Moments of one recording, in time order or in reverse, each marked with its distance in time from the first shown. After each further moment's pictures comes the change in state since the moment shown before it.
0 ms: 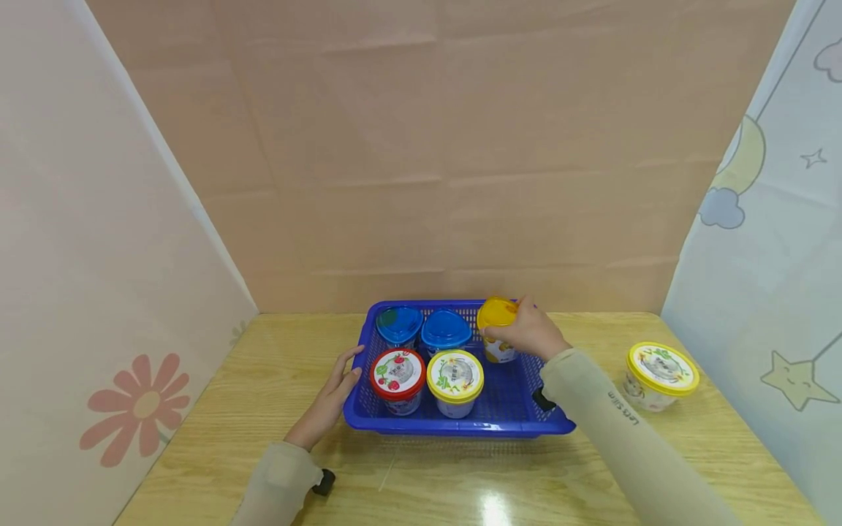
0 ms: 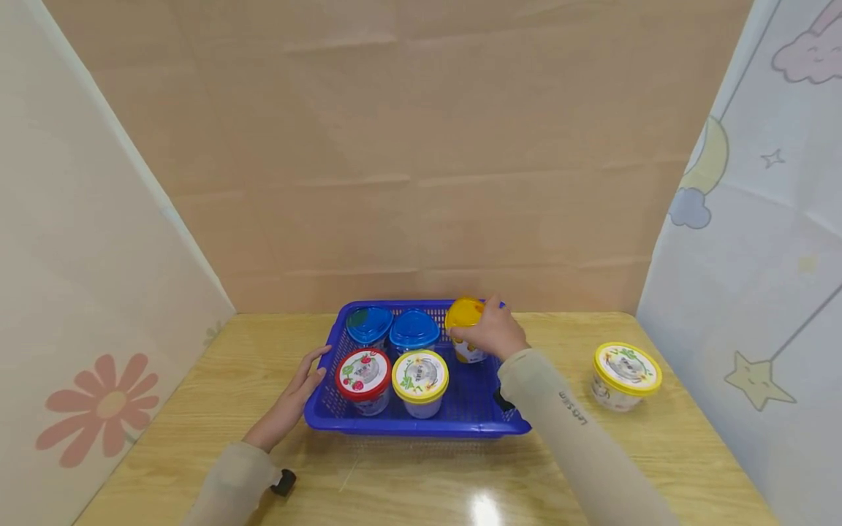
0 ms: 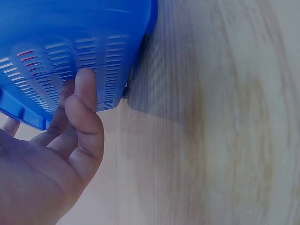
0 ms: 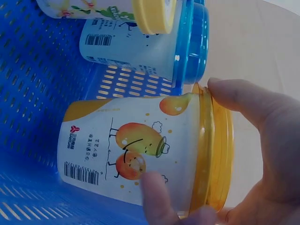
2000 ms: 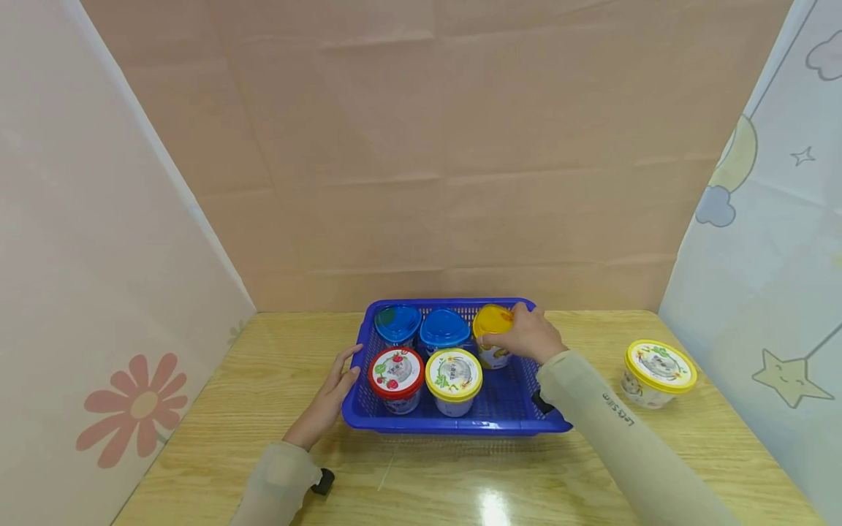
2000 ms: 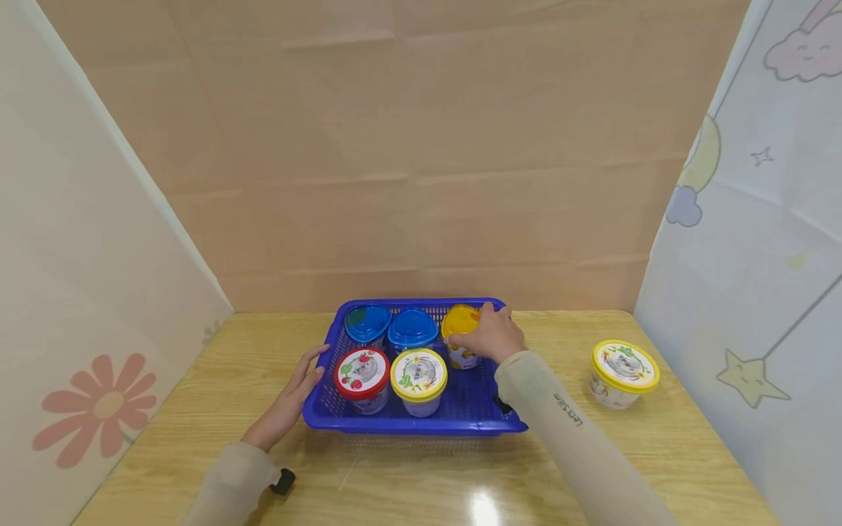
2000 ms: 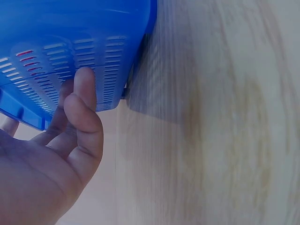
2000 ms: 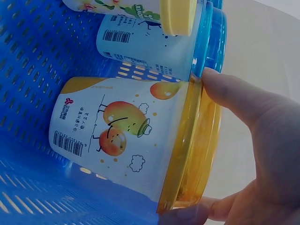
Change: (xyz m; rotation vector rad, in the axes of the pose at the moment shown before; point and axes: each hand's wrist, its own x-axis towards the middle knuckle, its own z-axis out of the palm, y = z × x) left_hand -0.001 -0.002 -0.001 -0.002 -0.003 0.008; right_hand -0.004 0.003 0.007 -0.115 -0.005 0.005
